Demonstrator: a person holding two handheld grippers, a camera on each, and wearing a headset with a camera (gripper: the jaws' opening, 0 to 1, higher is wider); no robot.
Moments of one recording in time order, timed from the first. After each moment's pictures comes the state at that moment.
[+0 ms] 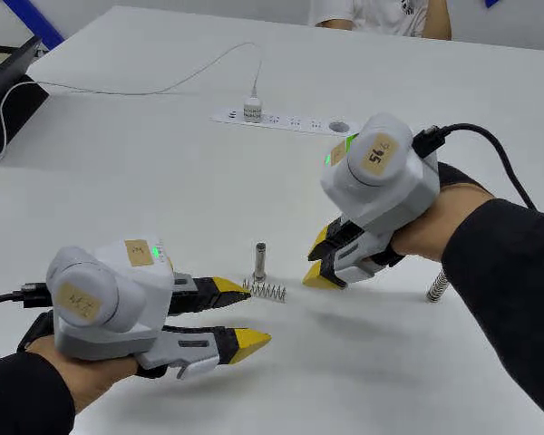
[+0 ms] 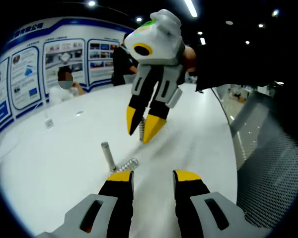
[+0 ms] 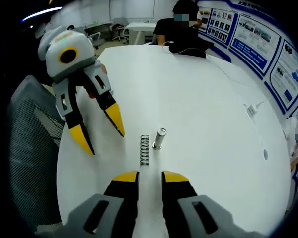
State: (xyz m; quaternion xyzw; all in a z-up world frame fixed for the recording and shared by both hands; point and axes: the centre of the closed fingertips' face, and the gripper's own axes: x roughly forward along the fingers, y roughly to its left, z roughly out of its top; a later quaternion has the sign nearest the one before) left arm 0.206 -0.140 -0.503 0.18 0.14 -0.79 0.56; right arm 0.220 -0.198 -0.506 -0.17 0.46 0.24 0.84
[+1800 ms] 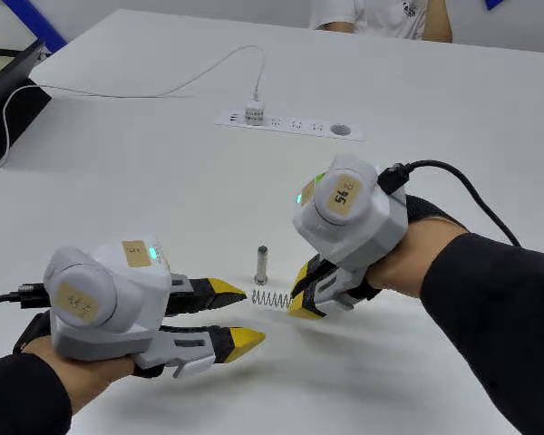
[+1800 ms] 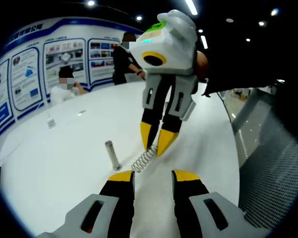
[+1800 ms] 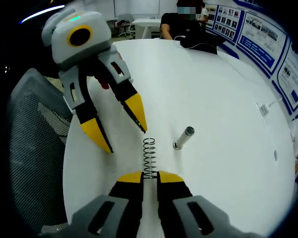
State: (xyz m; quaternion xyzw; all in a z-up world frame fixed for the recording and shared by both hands) left arm 0.210 -0.140 -0.504 0.19 0.13 -0.79 0.57; right arm 0.201 -0.172 -0.519 -0.17 0.48 0.27 0.82
